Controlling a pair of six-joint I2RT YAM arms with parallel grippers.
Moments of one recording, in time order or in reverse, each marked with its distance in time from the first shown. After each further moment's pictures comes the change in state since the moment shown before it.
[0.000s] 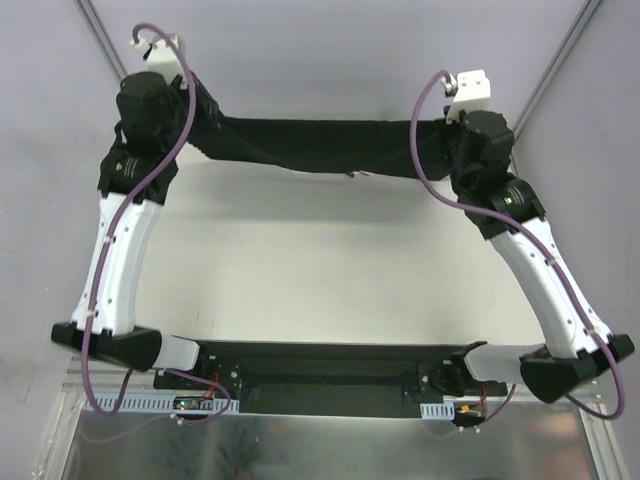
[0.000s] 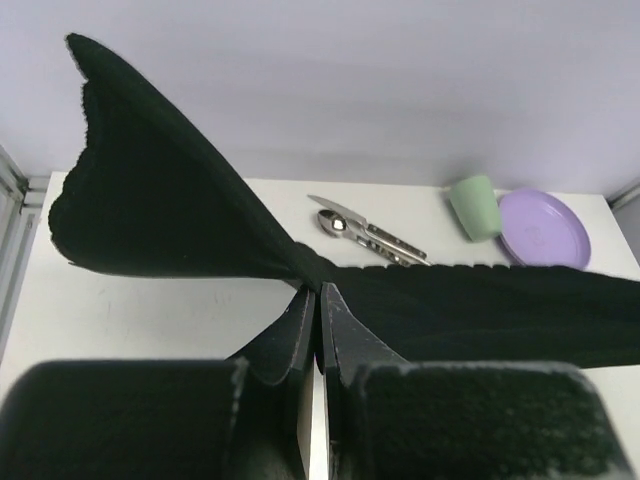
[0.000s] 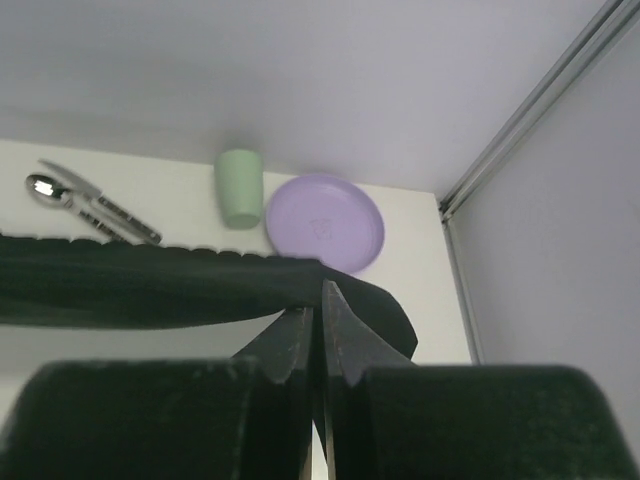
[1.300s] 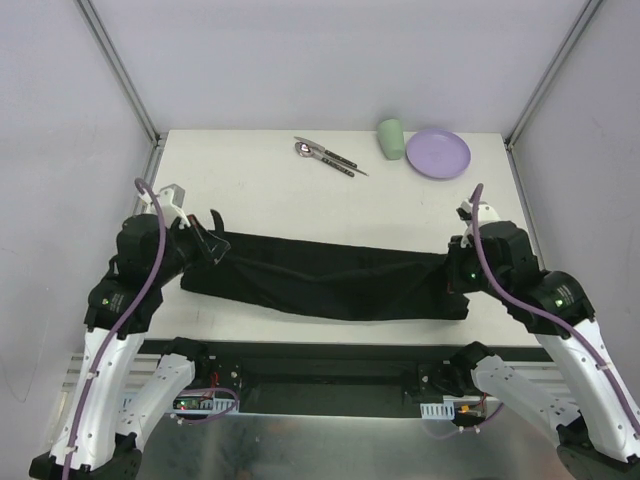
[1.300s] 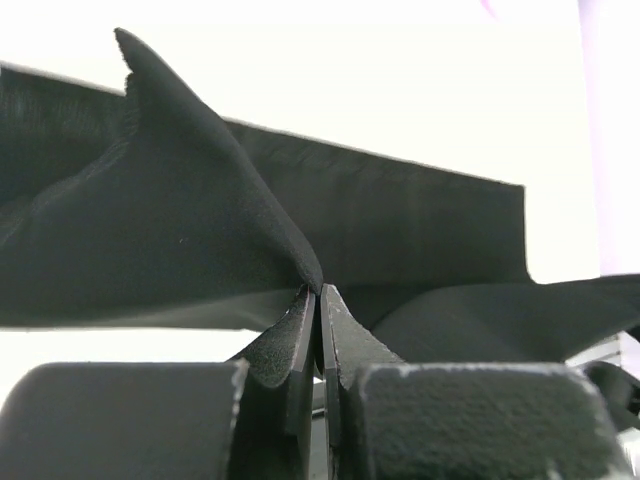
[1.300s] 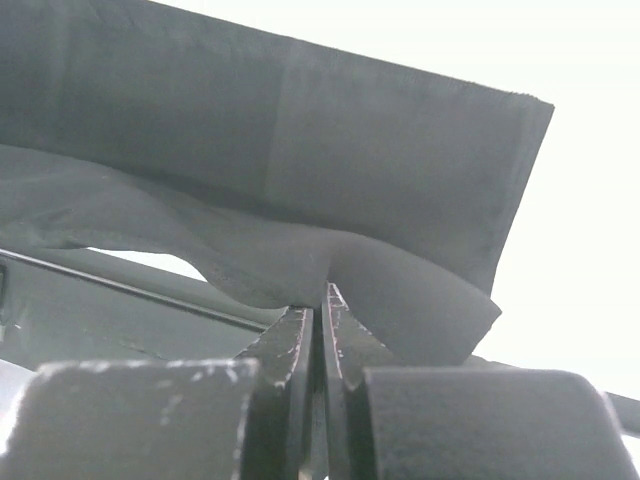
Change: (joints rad) left arm 0.000 -0.774 -0.892 -0.228 0.247 -0.315; right arm 0.085 -0.560 -0.461 -0.717 -0.437 0.514
